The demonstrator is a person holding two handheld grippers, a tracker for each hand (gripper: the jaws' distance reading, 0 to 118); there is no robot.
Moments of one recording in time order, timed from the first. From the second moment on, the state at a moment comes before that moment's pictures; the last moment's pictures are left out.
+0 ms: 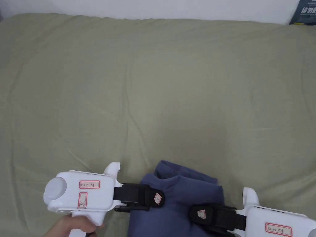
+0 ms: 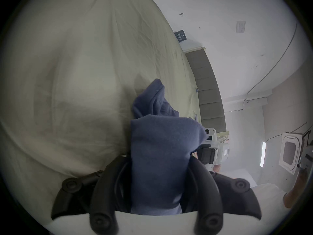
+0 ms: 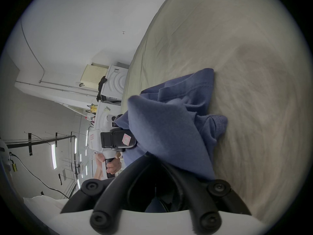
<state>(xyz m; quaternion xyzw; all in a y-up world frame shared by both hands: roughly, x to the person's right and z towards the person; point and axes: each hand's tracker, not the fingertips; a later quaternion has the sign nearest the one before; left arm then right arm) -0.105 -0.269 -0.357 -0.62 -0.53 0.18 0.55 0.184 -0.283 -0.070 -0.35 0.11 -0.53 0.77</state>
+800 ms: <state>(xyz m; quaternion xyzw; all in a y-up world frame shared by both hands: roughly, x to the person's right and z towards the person) -0.338 -0.149 -0.576 -0.62 -0.37 0.08 0.69 0.181 -0.160 -0.034 -0.29 -0.05 -0.35 0.89</state>
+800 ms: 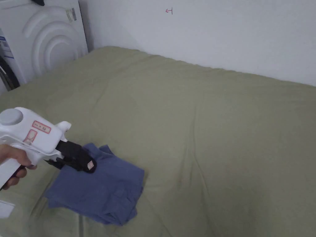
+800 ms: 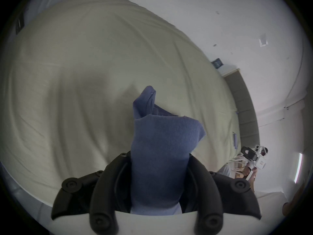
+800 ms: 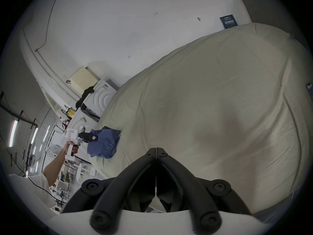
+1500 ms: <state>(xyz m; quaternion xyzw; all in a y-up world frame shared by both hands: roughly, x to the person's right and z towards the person) -0.268 -0.069 -0.489 -0.50 -0.35 0.00 0.80 0.214 -0.138 -0.020 -0.25 -0.09 -0.29 0.92</state>
